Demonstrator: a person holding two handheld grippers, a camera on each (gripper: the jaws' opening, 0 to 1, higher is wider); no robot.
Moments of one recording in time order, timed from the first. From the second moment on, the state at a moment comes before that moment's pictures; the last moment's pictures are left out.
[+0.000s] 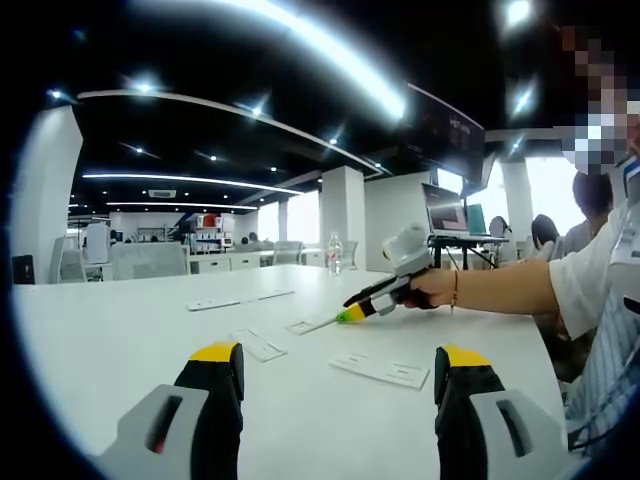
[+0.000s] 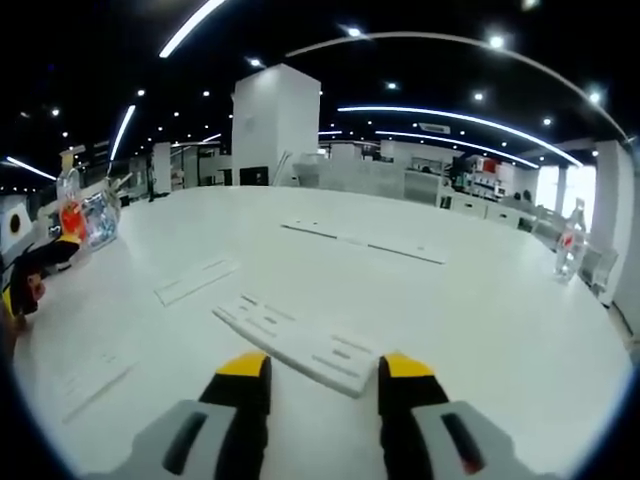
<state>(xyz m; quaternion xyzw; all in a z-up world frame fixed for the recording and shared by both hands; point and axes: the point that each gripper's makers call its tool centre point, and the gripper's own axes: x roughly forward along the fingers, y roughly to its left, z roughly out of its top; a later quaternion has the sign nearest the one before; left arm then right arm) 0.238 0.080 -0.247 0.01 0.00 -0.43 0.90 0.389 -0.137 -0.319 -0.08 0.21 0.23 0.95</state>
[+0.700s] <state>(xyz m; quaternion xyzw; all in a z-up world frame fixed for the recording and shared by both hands) 0.238 0.081 -0.247 0.01 0.00 -0.43 0.90 0.388 -0.124 -0.319 -0.07 0.21 0.24 0.95</state>
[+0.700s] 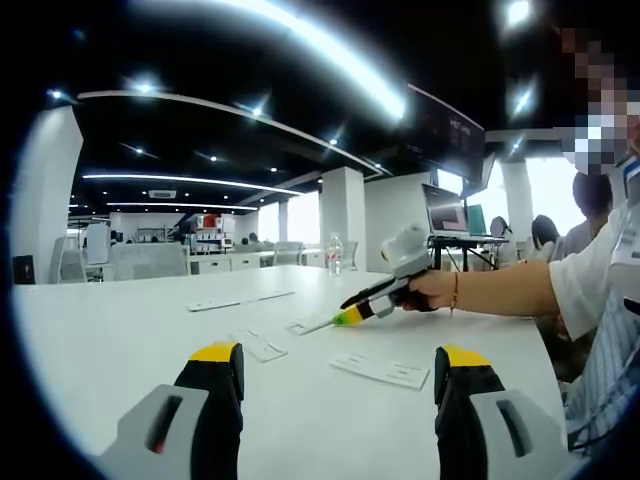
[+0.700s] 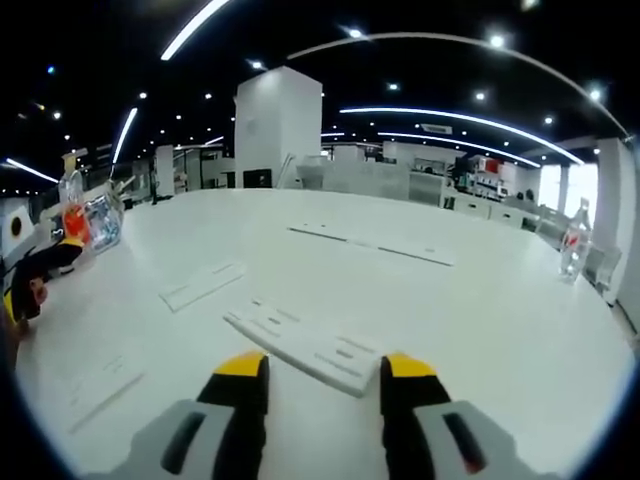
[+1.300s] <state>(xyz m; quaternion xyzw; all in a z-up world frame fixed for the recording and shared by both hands) 0.239 0.081 -0.247 0.01 0.00 -0.43 0.90 0.387 -0.113 -0.319 -0.07 0.20 0.25 0.94</state>
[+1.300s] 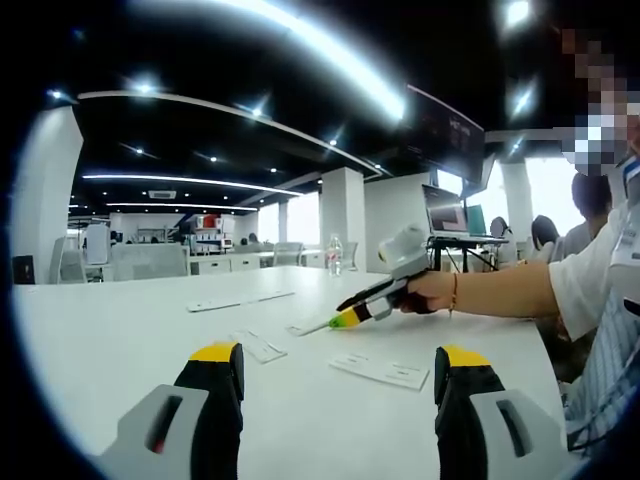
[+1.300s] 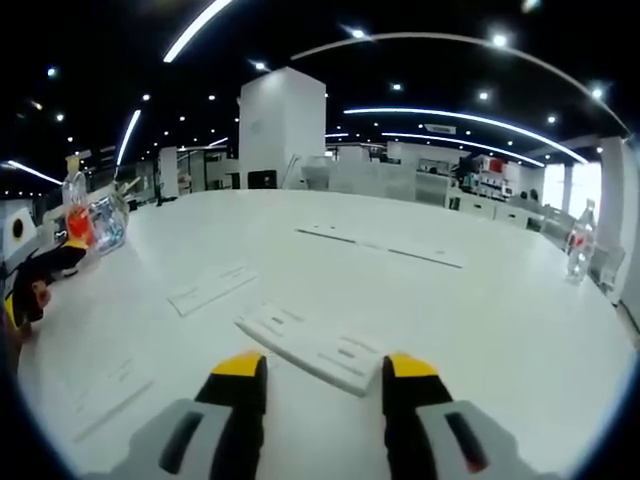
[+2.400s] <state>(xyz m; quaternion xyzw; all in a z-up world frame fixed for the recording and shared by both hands) 0.238 0.081 -0.246 0.01 0.00 -0.43 0.90 0.385 -0.115 -0.315 -0.05 0.21 0.24 0.95</state>
